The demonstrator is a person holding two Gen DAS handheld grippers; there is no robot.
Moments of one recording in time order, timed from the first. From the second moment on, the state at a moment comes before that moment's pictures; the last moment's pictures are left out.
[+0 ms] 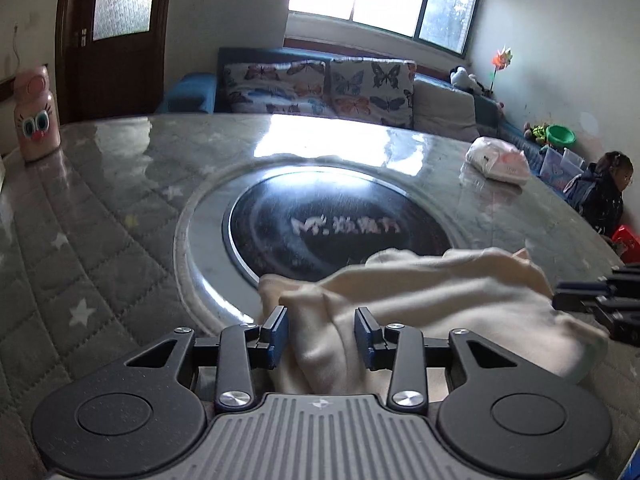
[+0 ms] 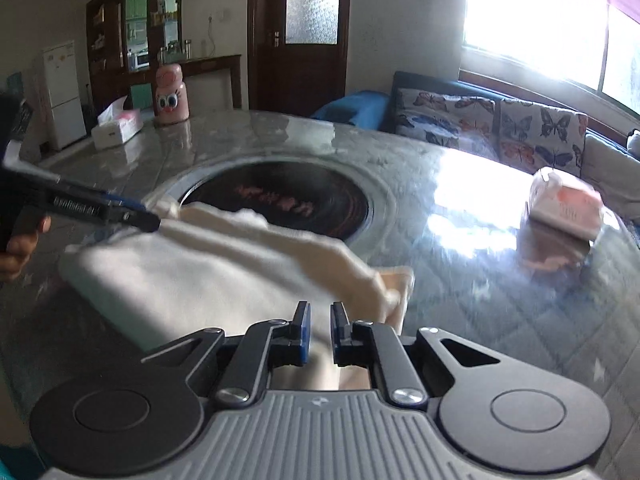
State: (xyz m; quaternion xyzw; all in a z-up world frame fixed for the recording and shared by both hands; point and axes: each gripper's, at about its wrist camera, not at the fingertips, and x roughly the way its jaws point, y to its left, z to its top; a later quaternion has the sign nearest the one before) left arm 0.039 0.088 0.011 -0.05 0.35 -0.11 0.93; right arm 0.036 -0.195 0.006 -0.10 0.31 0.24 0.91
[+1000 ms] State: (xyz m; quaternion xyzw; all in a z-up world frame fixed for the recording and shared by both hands) left arm 0.093 0.038 -0.004 0.00 0.37 -0.12 0.92; right arm 0.092 -0.129 -0.008 -0.11 0.34 0.26 0.90
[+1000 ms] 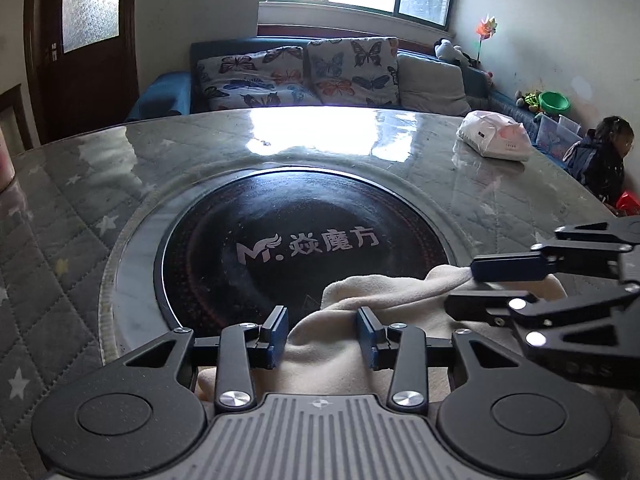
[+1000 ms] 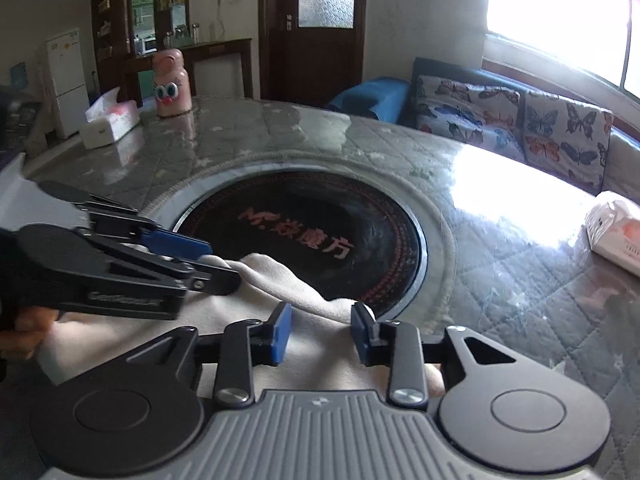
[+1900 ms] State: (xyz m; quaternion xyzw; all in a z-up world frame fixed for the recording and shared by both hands) left arm -0.025 0.036 0.001 0.04 0.32 -0.12 0.94; right arm -0.017 -0.116 -0.011 -0.17 0.28 0.33 0.89
